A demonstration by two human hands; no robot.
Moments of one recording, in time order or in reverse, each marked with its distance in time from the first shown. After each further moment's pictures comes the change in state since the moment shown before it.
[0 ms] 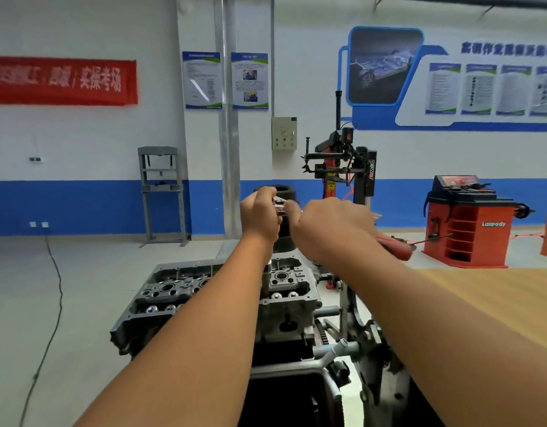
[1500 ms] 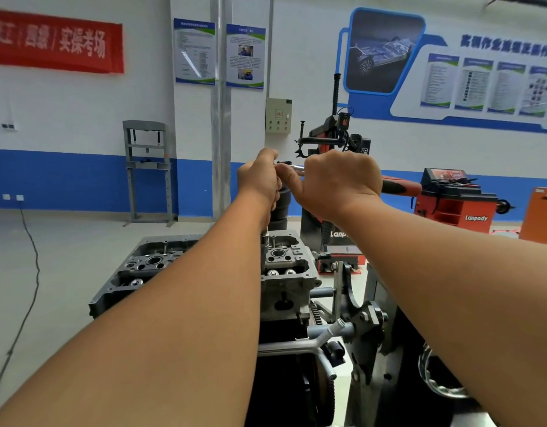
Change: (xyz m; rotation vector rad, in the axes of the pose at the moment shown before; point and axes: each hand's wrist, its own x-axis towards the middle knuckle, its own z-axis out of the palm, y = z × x) left_hand 0.025 -0.007 -0.006 0.118 -0.049 -0.092; right_hand 0.025 0.005 0.018 -0.244 0.354 -0.182
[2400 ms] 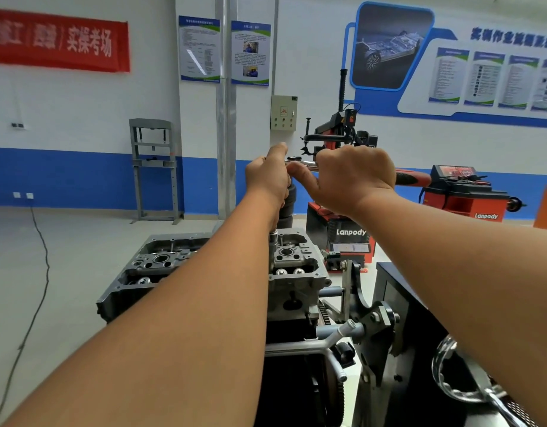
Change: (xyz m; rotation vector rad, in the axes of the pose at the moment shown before) left_hand -0.002 0.002 0.000 0.004 0.025 0.006; right_hand 0.007 0.012 0.023 0.054 0.083 -0.068
